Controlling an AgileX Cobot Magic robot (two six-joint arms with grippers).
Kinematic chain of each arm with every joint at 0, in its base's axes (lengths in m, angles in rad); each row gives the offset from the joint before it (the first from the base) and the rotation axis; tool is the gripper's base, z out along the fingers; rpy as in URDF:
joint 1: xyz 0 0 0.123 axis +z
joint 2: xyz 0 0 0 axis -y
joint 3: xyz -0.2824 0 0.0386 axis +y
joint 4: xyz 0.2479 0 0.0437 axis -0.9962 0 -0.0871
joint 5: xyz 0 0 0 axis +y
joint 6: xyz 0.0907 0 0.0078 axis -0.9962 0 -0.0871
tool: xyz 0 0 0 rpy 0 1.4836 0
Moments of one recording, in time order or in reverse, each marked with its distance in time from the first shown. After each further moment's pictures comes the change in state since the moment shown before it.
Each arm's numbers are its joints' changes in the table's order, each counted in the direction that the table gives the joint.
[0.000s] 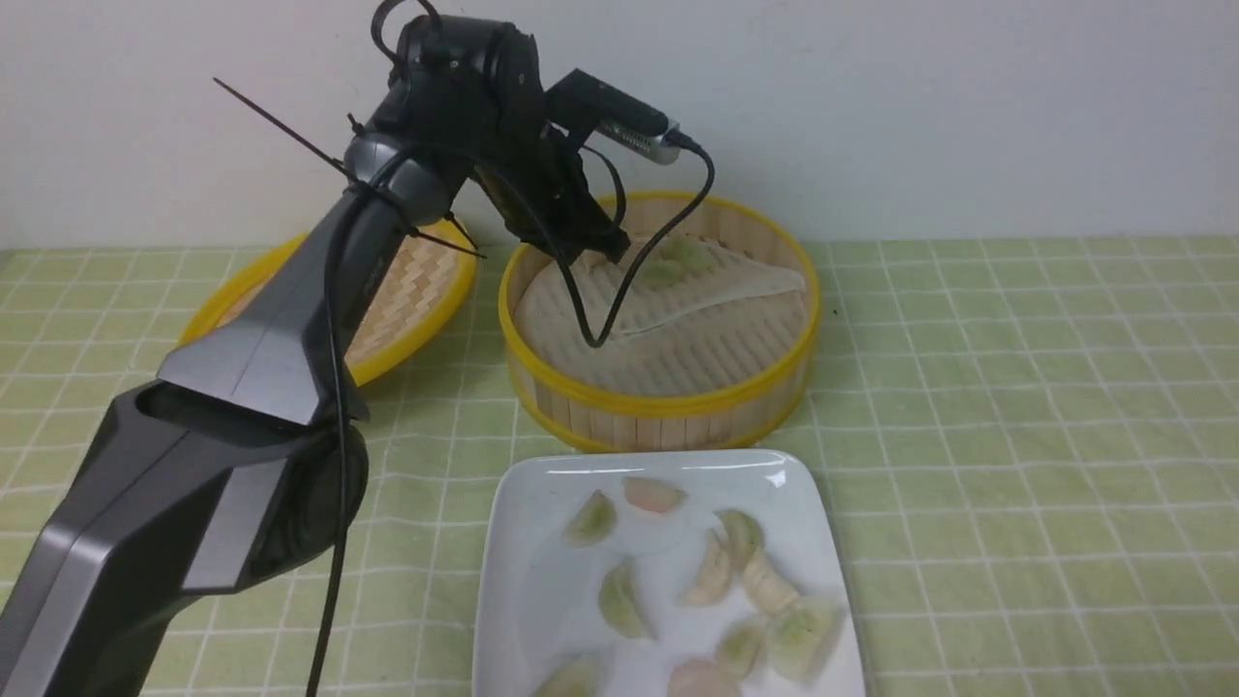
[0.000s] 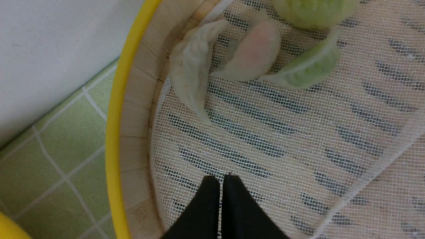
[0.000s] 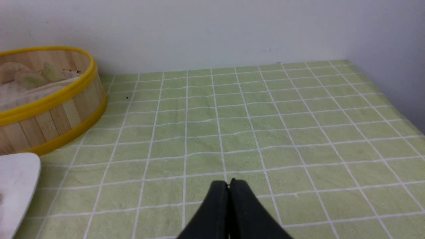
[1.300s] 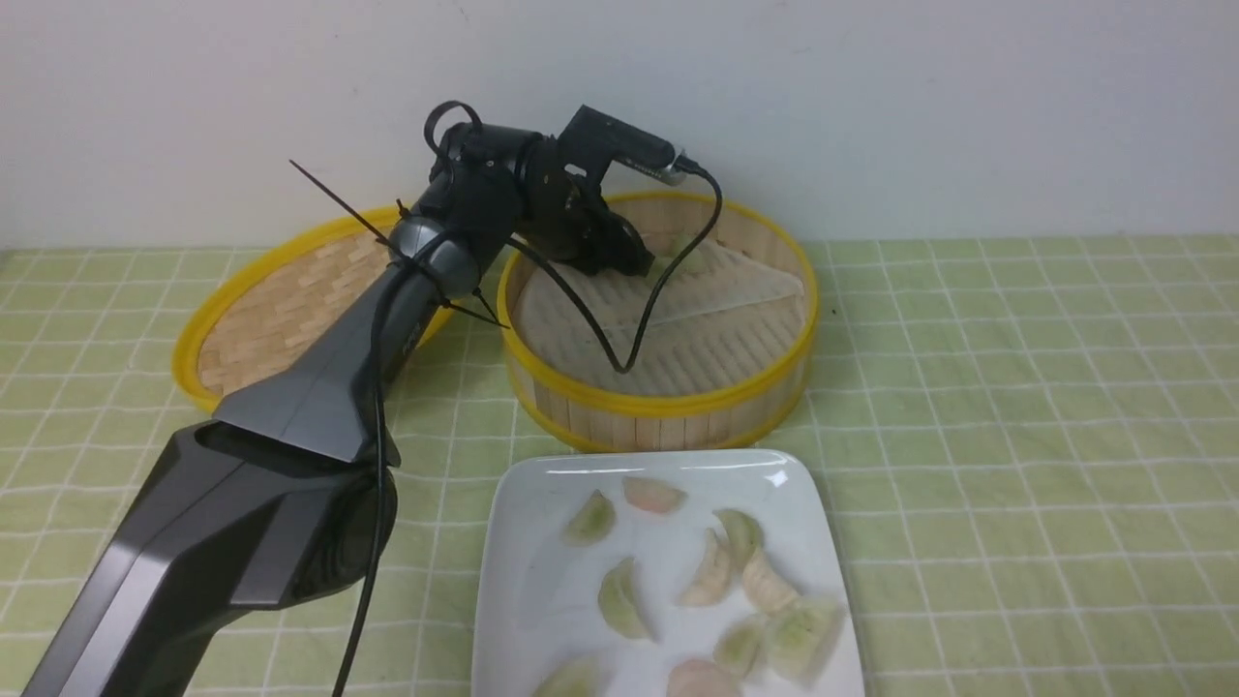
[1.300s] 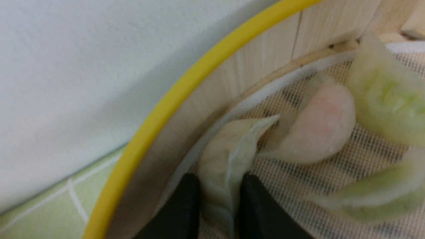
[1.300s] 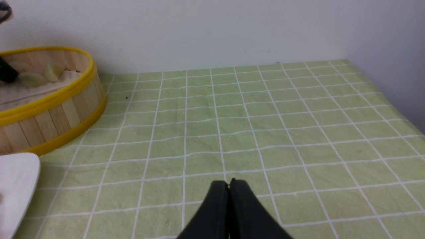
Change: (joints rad) right arm 0.000 0.000 0.000 0.000 0.000 0.000; left arm -0.002 -0.129 -0.007 -0.011 -0.327 0.087
